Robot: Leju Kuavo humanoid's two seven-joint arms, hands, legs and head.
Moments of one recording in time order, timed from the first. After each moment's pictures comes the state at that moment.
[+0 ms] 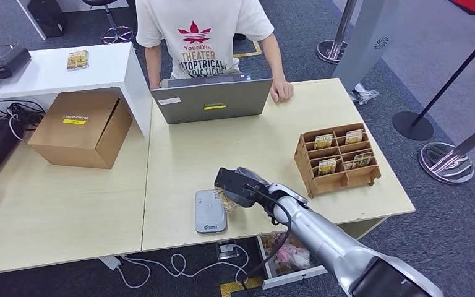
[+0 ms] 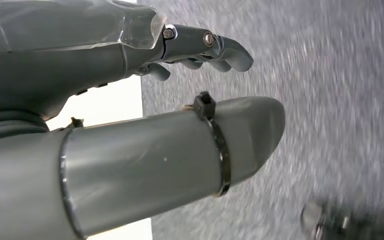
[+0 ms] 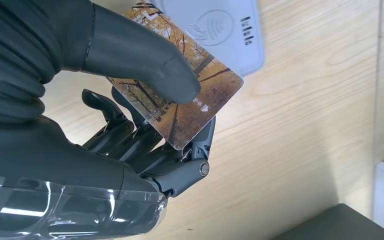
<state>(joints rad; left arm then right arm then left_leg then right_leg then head) -0.08 -0.12 1.26 -0.16 -1.38 0.25 0.00 -0.69 -0.04 0.79 -0.54 0.12 0.13 -0.19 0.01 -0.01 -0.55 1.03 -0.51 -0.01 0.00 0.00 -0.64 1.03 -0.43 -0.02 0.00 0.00</state>
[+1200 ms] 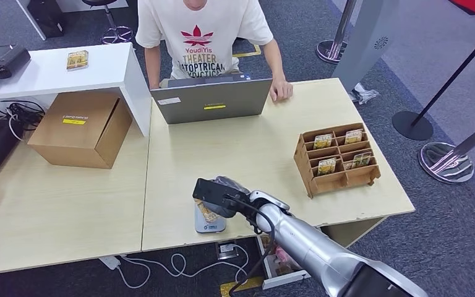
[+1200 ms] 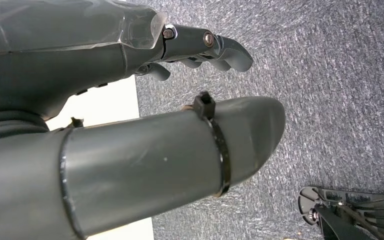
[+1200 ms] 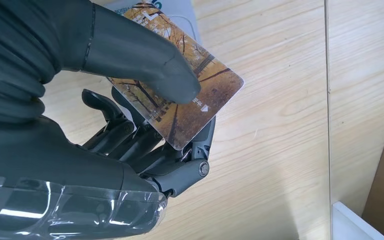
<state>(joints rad) -0.08 -0.11 1.26 -0.16 -1.39 0.16 -0.01 -0.67 0.04 0.84 -0.56 0.11 0.14 -0.15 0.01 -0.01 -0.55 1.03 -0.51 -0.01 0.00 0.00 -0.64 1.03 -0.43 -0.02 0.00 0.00</state>
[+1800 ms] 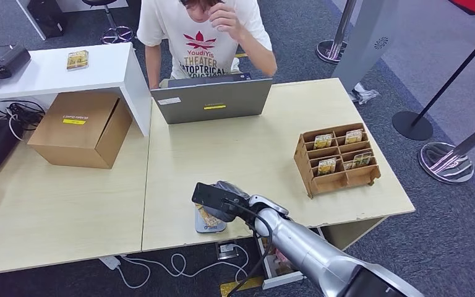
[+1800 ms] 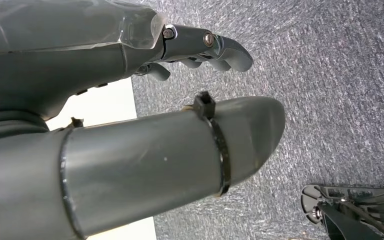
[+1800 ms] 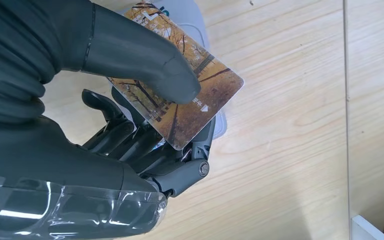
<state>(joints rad) -0.08 -0.11 1.24 -0.16 -1.42 0.14 -0.02 -0.65 0.05 0.84 -0.53 0.12 0.12 -0.14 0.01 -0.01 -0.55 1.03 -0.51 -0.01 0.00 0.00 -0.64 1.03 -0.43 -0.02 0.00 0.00</state>
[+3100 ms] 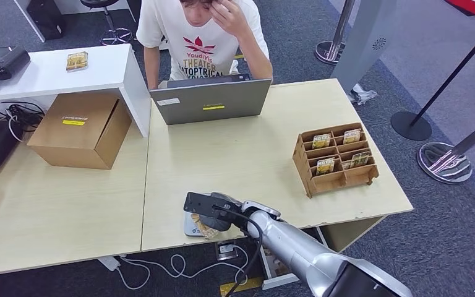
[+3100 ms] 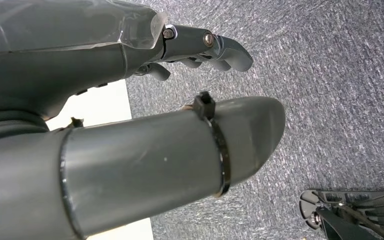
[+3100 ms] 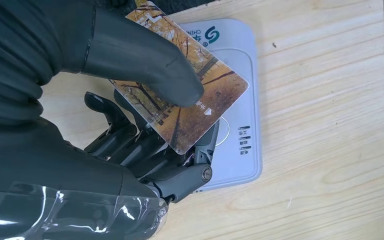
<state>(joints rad) -0.08 -0.10 1.20 -0.16 -1.42 0.14 -0.03 -0.69 0.13 0.87 -0.35 0.15 0.24 -0.10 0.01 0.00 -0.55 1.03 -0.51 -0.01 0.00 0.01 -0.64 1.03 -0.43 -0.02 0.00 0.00</state>
